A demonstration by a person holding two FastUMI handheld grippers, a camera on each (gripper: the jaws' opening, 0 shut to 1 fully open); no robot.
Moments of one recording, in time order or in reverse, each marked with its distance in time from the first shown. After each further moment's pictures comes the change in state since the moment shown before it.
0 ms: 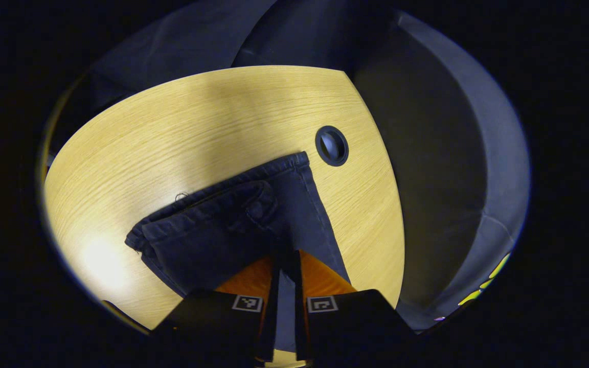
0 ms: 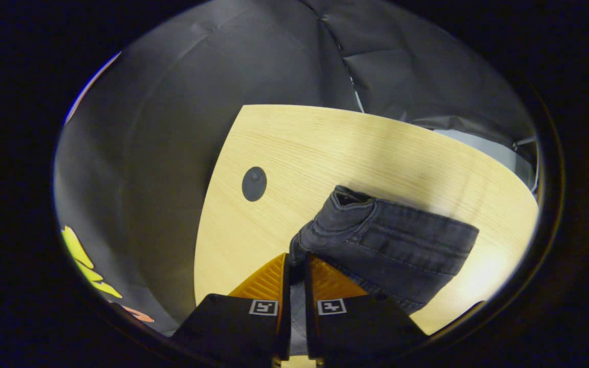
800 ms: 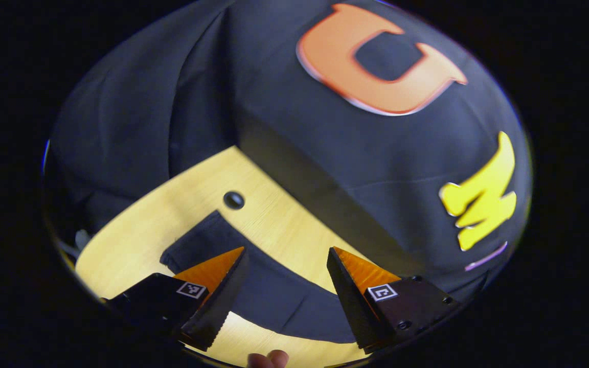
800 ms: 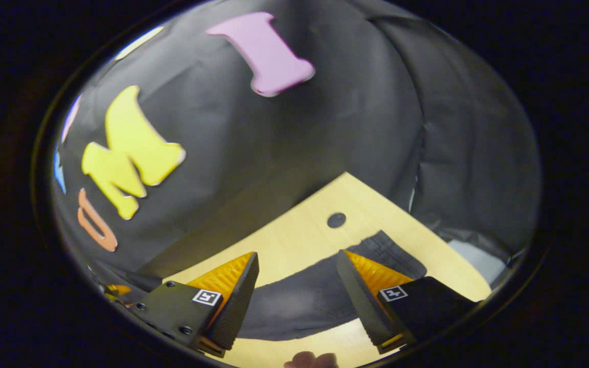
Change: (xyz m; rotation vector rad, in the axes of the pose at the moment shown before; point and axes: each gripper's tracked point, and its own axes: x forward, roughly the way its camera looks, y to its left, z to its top) left arm -0.266 -0.117 -0.035 0.563 -0.423 -0.283; right arm -0.219 0.090 -0.064 -0.661 -0.421 0.239
